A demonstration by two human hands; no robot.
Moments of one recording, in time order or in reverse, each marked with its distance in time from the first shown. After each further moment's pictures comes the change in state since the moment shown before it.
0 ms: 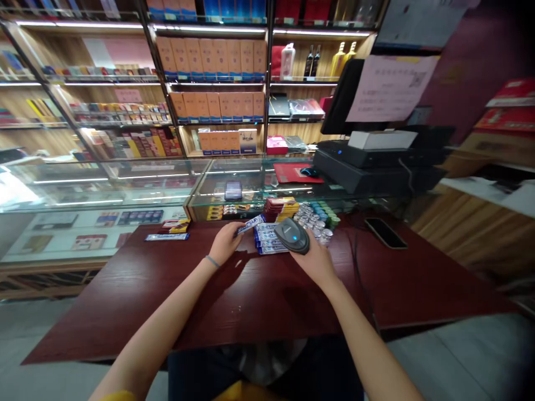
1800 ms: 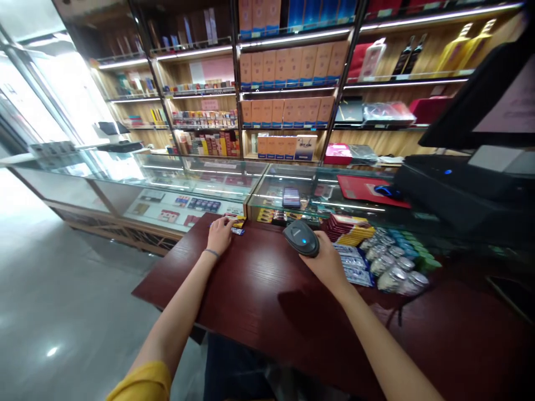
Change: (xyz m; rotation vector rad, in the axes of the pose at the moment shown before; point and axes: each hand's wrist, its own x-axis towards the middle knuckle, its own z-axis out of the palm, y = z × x) left_hand -0.084 -0.130 -0.131 0.737 0.056 -0.361; right_hand 0.045 -0.092 0.089 0.366 -0.001 -0.503
